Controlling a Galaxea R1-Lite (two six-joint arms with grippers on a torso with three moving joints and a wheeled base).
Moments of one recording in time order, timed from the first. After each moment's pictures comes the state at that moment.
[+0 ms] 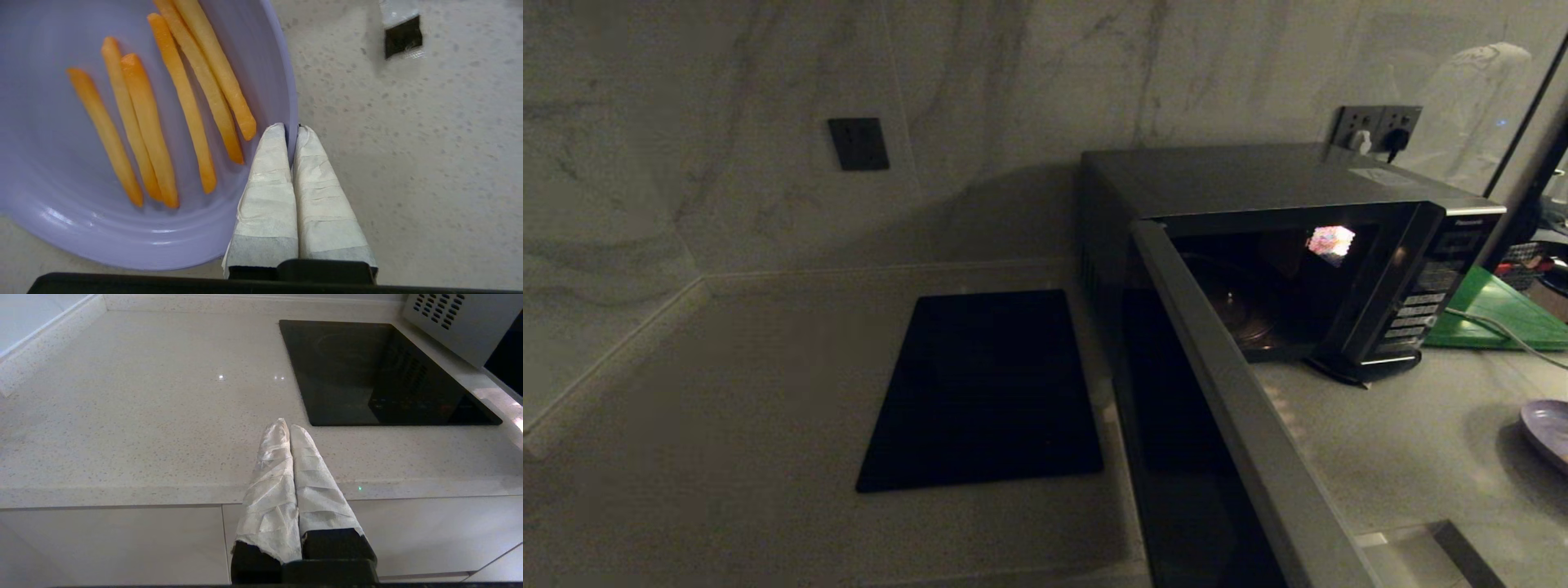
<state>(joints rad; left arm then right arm) 0.00 0.00 0.00 -0.01 0.03 -0.07 -0.88 2.29 -1.84 0.88 -0.13 0.80</state>
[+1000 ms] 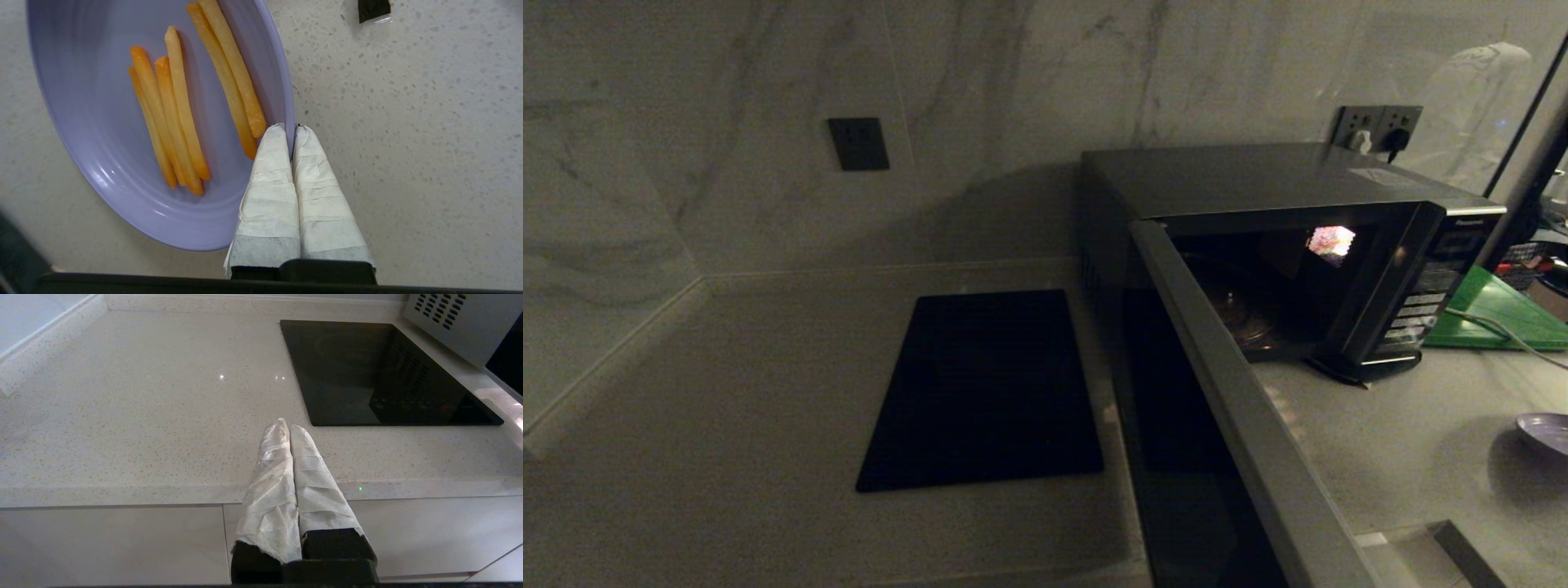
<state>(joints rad) 0.00 0.00 0.00 -0.01 0.03 -0.07 -0.88 2.13 -1.74 0.88 -0.11 0.80</state>
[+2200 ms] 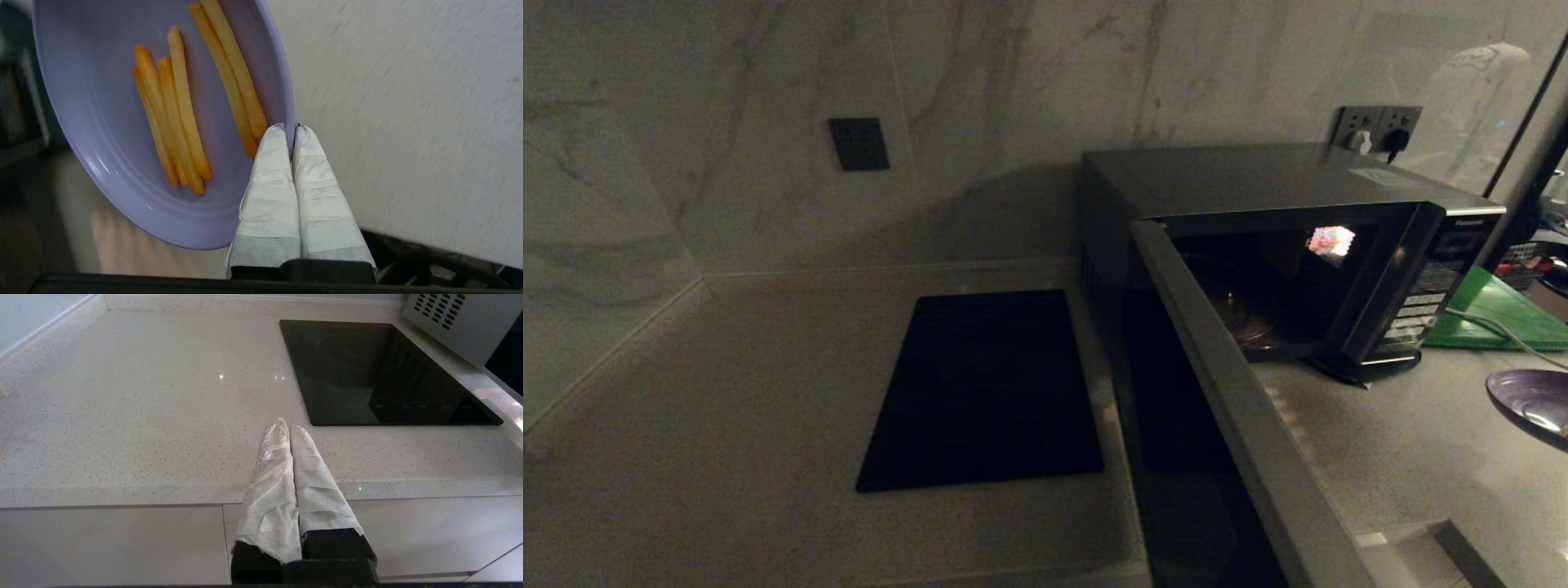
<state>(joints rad) 0.00 0.00 0.00 -0.01 0.03 -0.07 -0.83 1.79 -1.51 0.88 0.07 0.61</state>
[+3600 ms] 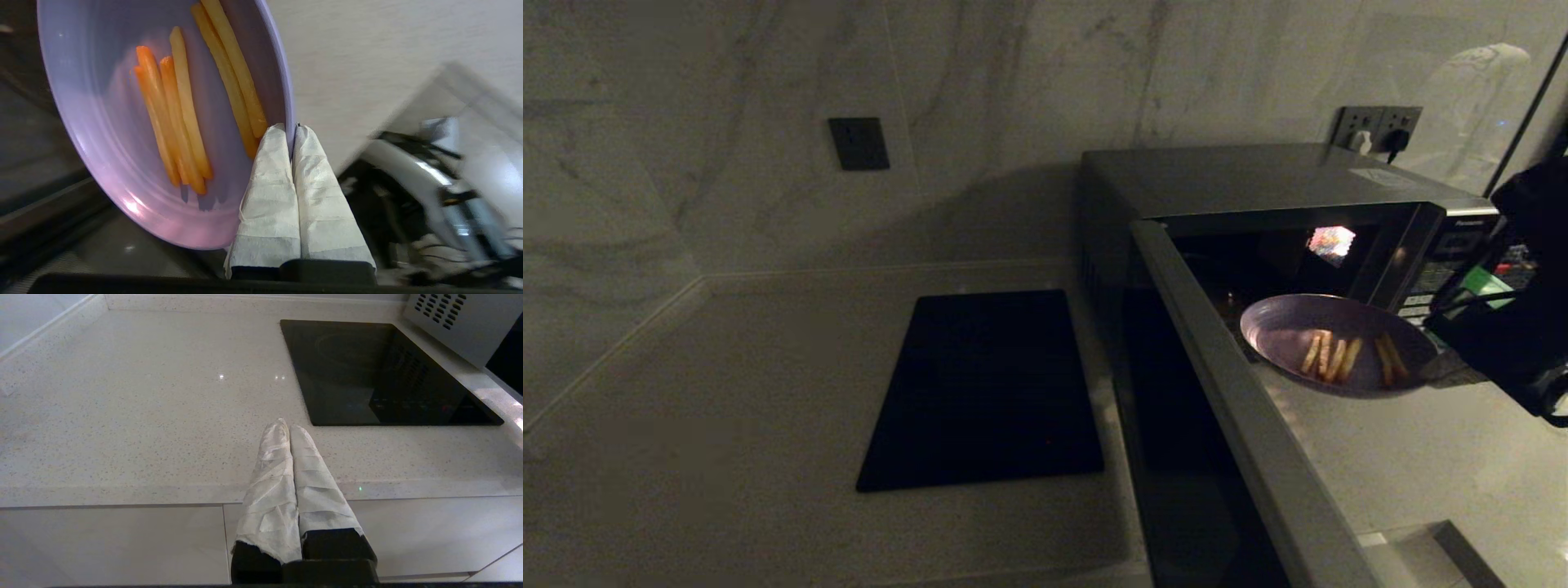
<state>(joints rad) 0.00 0.00 0.00 -0.01 0.03 -0.07 -0.03 1.70 -1.46 0.78 -0.05 0.99</state>
